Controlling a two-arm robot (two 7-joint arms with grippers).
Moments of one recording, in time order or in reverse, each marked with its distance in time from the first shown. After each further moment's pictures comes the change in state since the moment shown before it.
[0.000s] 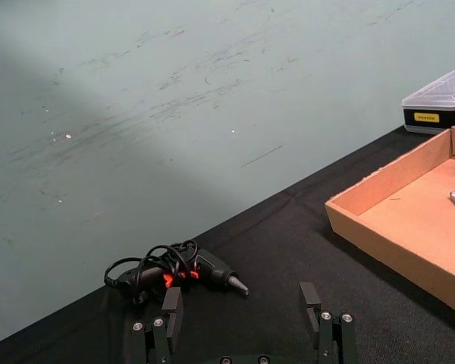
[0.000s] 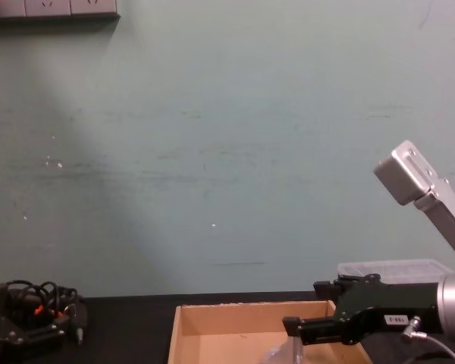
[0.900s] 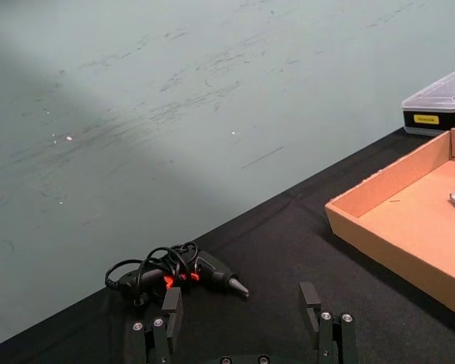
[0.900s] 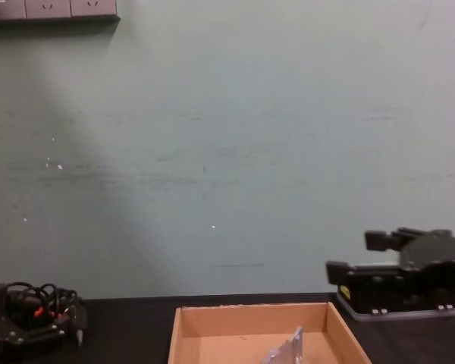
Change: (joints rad) left arm 0.000 0.000 0.000 0.000 0.000 0.000 0.000; right arm -0.286 0.163 0.179 -0.462 0.167 0.081 -0.031
